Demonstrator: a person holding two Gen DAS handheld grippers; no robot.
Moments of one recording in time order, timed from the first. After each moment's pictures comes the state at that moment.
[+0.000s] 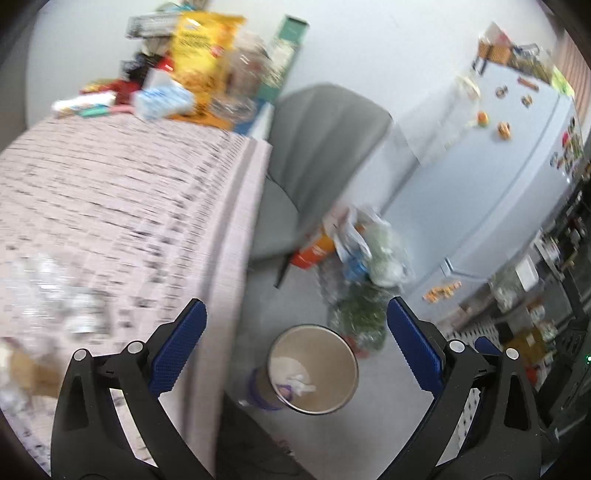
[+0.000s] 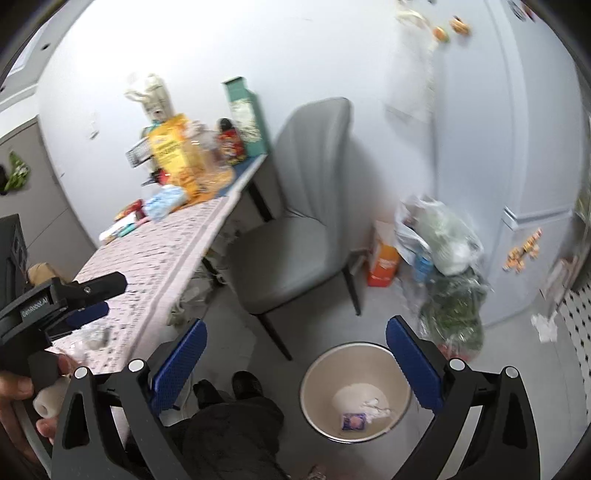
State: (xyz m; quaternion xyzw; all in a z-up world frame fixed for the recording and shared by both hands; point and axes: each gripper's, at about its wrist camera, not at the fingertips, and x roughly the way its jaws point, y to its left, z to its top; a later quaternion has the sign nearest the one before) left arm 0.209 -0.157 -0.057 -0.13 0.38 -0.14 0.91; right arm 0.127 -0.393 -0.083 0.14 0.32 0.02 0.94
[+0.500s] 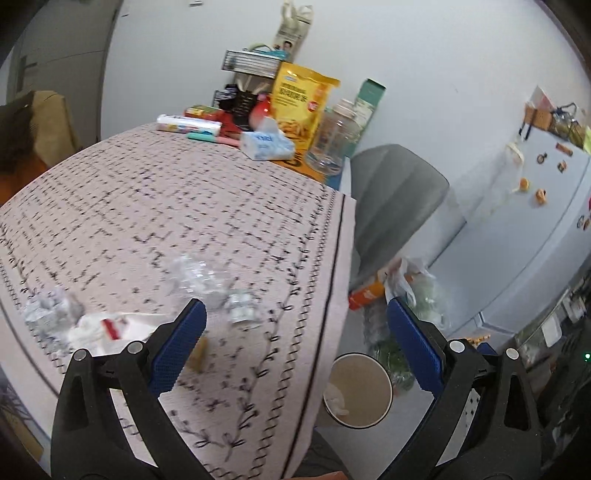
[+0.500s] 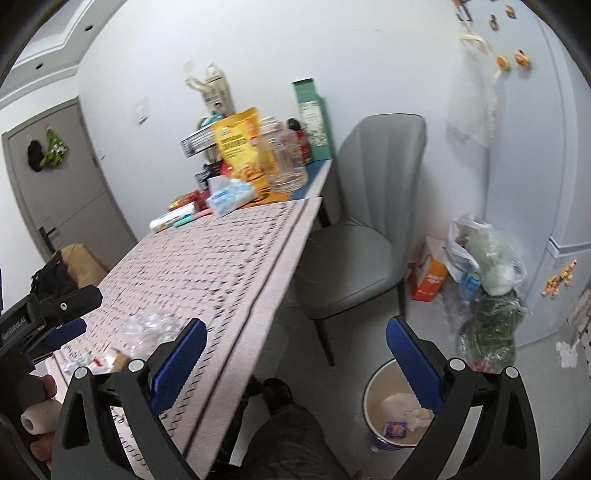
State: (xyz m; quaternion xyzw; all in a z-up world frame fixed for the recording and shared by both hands) left arm 0.131 -0.041 -0.022 -0.18 0.32 -0.01 0.93; right arm 0.122 -0.286 -0.047 0.12 0.31 0.10 0.94
